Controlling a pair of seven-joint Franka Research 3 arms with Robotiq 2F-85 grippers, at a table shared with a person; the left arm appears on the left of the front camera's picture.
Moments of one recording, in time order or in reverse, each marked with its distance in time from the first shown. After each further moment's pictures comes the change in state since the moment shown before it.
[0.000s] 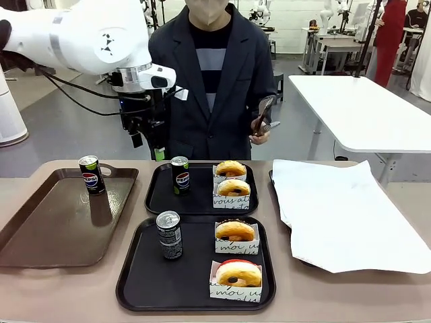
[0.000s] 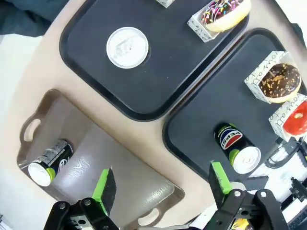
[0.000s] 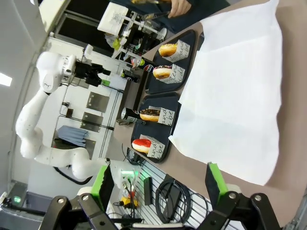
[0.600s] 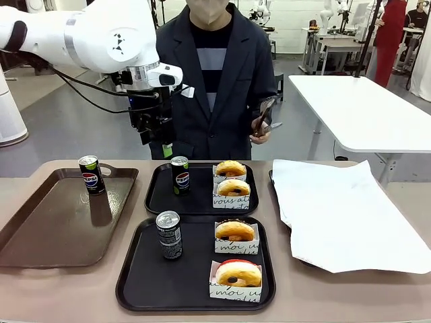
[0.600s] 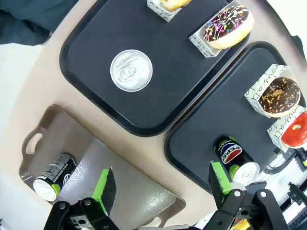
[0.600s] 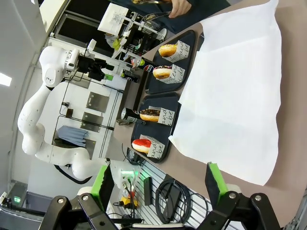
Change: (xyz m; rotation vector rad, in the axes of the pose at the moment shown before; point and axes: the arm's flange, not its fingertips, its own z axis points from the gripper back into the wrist) left arm 0.026 0.009 -0.006 -0.019 -0.008 -0.003; right arm 0.000 0.000 0.000 0.000 0.000 0.000
